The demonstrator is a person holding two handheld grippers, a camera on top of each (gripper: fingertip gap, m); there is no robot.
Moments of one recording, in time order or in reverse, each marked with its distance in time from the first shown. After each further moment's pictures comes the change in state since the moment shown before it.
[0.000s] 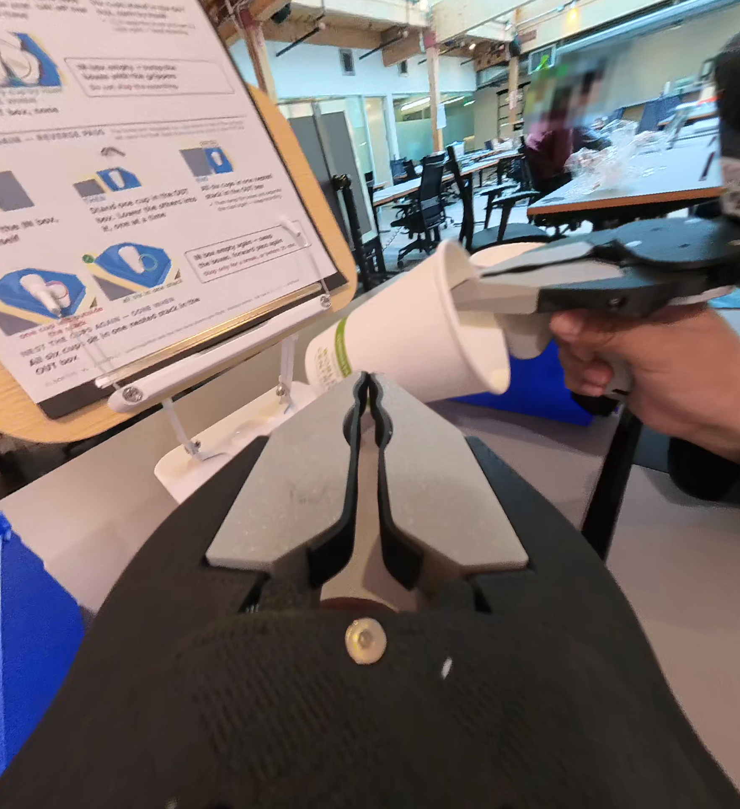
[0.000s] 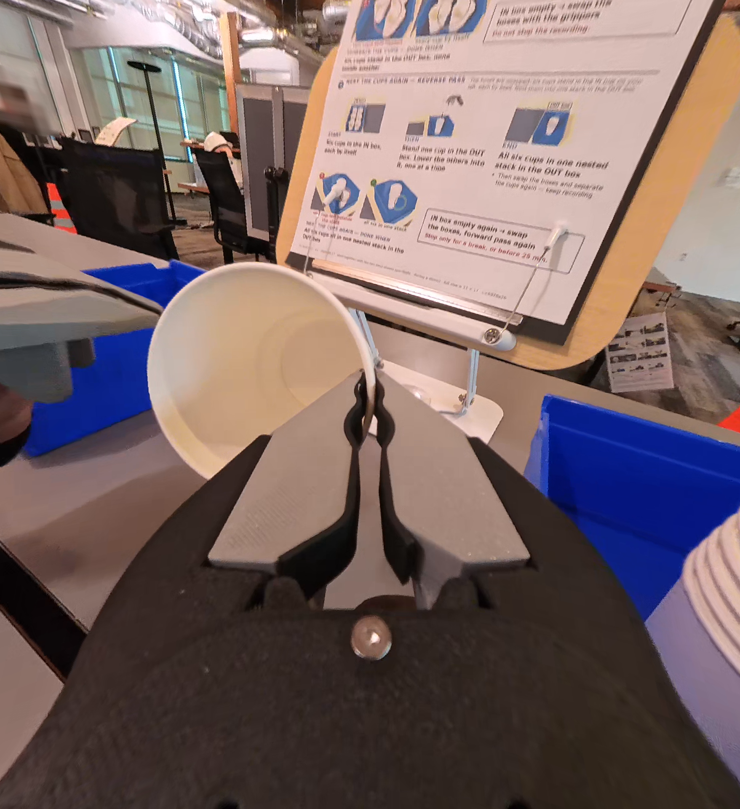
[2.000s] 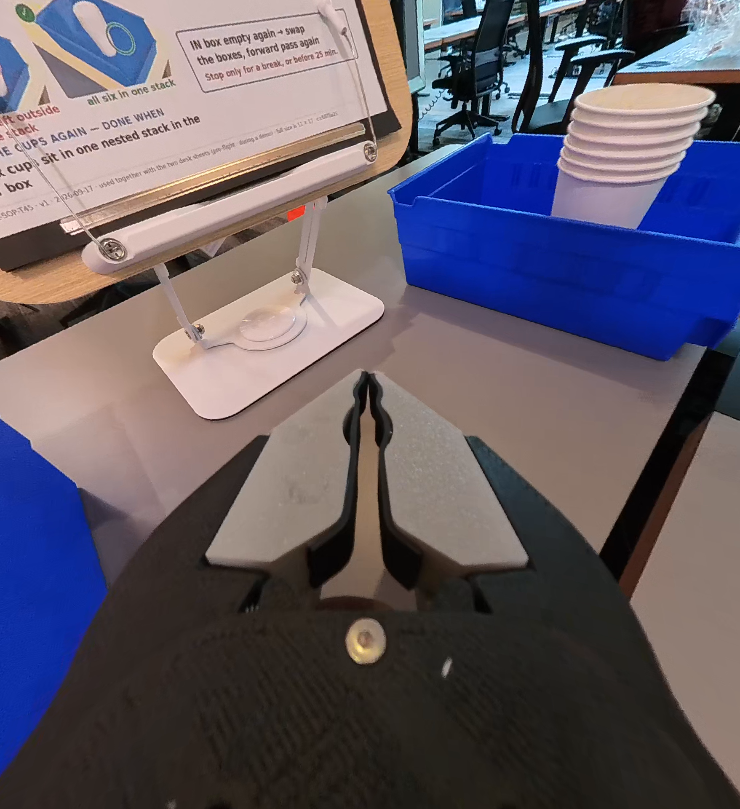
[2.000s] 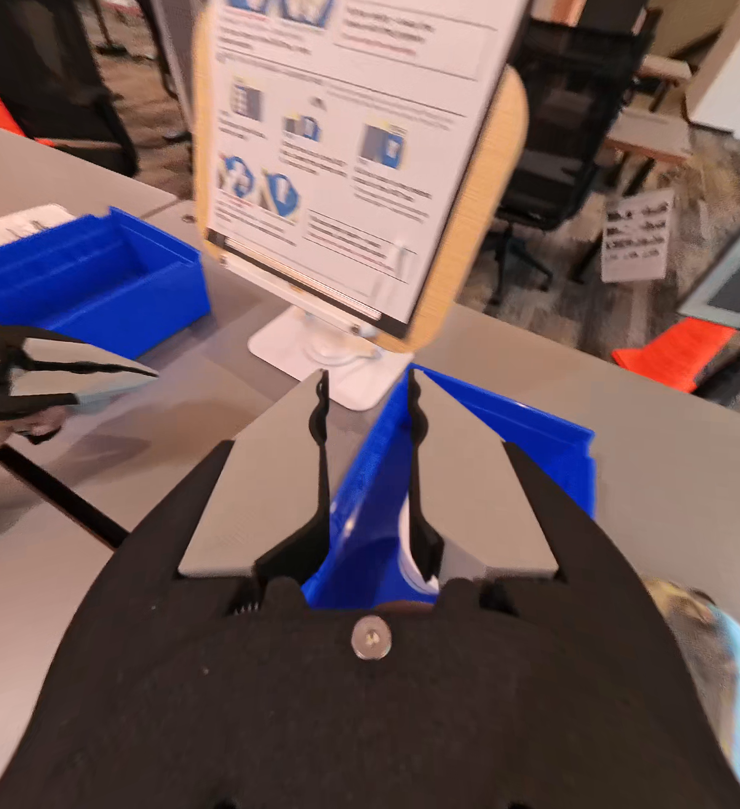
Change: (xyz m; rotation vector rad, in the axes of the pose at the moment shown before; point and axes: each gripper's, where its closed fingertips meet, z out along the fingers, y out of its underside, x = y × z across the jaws) left arm -0.026 0.069 0.013 -0.269 -0.068 -0.092; right arm 0.110 -0.090 -0.055 -0.341 -0.004 0.022
